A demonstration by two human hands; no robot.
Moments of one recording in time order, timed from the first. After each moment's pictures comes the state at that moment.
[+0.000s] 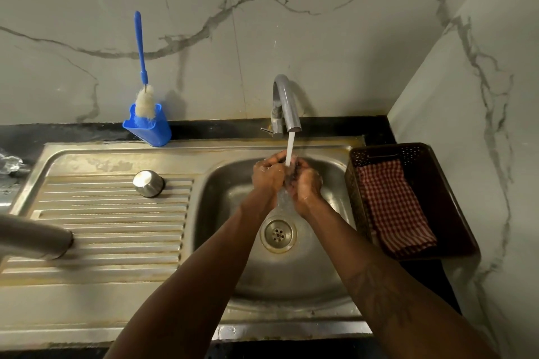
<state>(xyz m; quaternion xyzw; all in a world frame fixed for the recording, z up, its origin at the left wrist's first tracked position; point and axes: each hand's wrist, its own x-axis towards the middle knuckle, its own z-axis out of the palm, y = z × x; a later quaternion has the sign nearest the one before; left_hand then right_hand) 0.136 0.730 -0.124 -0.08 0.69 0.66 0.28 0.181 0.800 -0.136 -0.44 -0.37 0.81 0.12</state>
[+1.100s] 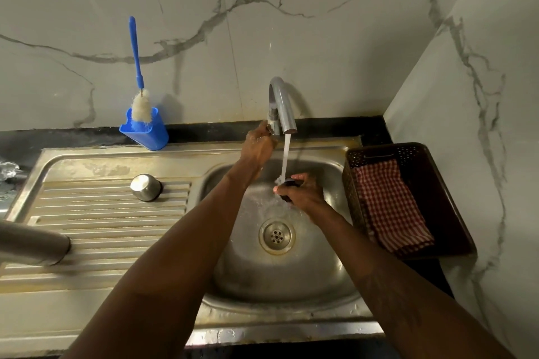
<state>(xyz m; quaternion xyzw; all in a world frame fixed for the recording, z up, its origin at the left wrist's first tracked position) 0.075 0.733 -0.082 0.09 0.77 0.56 0.29 0.207 0.814 -0.152 -0.44 -0.68 0.59 -0.02</state>
